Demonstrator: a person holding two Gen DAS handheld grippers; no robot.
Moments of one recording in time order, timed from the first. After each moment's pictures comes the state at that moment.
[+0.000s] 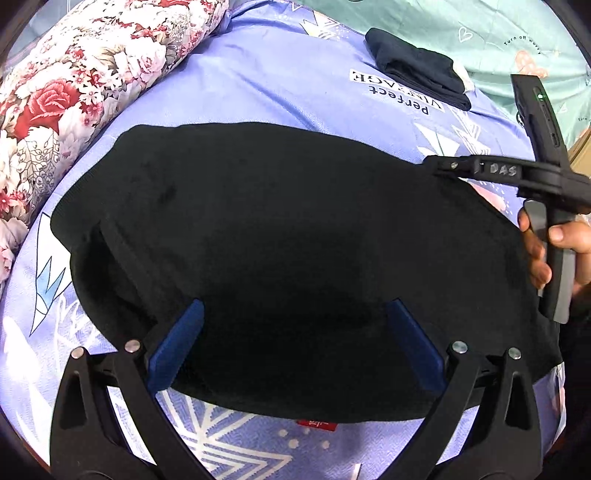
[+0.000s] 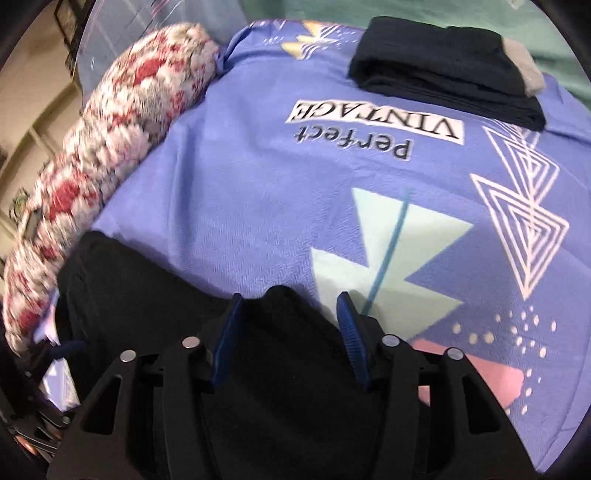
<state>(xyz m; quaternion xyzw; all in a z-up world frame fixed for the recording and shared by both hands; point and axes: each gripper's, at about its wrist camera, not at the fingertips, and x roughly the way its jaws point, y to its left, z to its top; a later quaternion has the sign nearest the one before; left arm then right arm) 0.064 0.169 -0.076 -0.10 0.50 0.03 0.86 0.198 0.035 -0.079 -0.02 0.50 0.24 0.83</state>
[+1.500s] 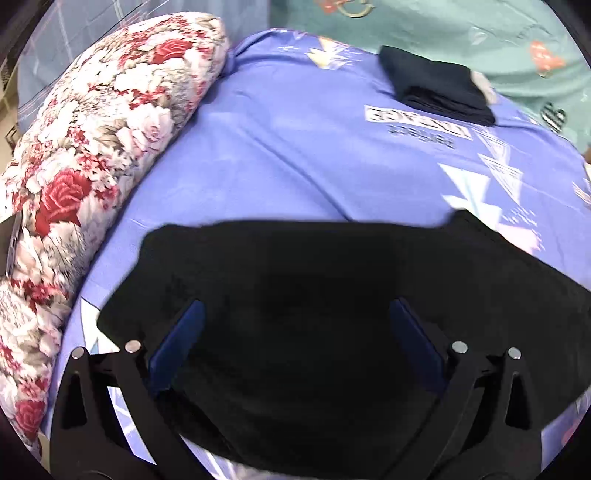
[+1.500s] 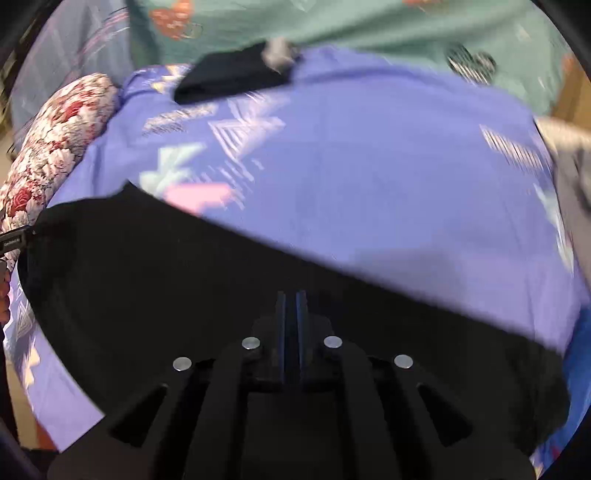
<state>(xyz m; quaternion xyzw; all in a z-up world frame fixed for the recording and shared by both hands) 0.116 0.164 -0.037 -0.02 0.48 0.08 0.87 0.002 -0.206 -0.051 0.05 0.50 0.02 0.87</state>
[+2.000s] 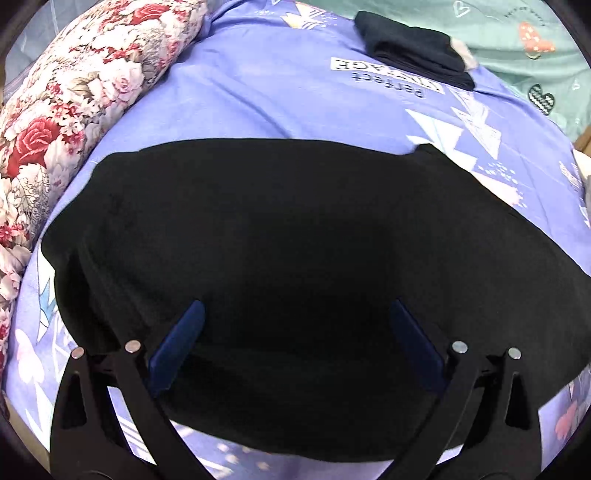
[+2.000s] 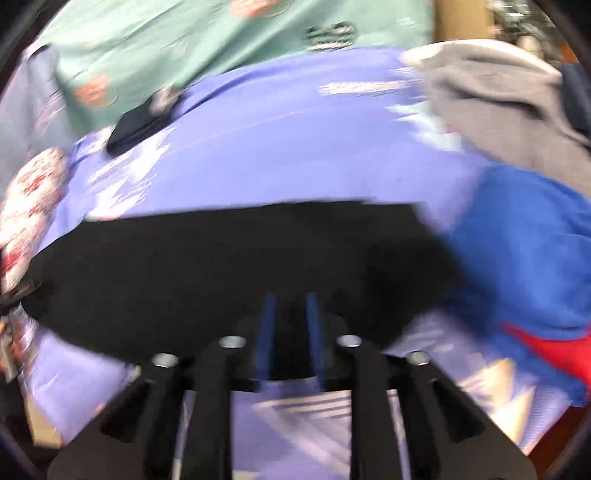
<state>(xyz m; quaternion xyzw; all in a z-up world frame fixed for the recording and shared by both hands) 0.089 0.125 -0.075 -0.05 0.51 0.06 0.85 -0.108 -0.292 -0.046 0.10 0.46 -0.10 0.87</state>
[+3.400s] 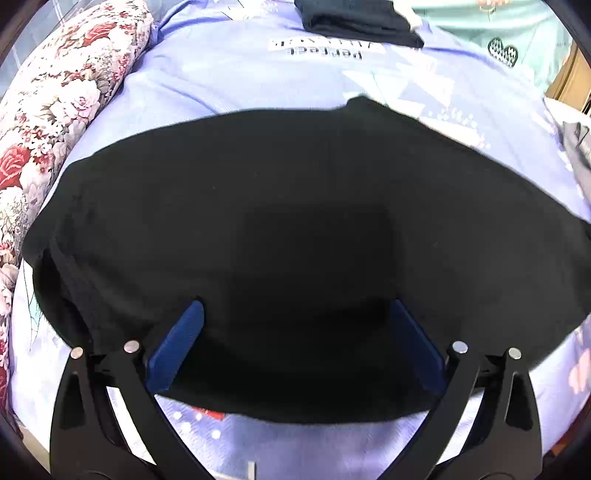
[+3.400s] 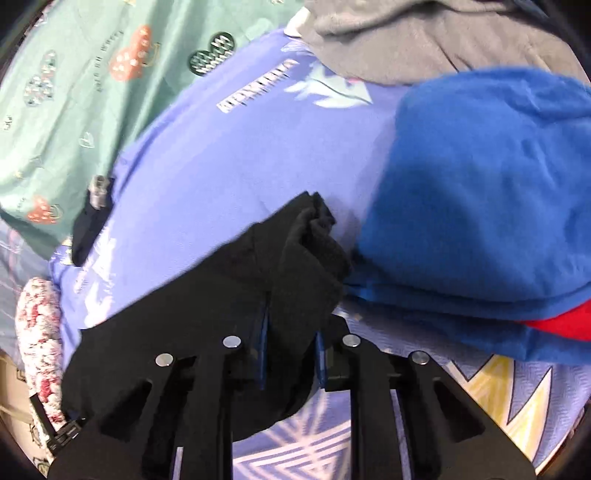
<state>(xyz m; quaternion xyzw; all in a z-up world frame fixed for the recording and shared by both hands) 0.077 0.080 -0.076 -0.01 0.53 0.00 0.85 -0.110 -0.368 -0.032 0.32 0.39 -0.14 0.85</state>
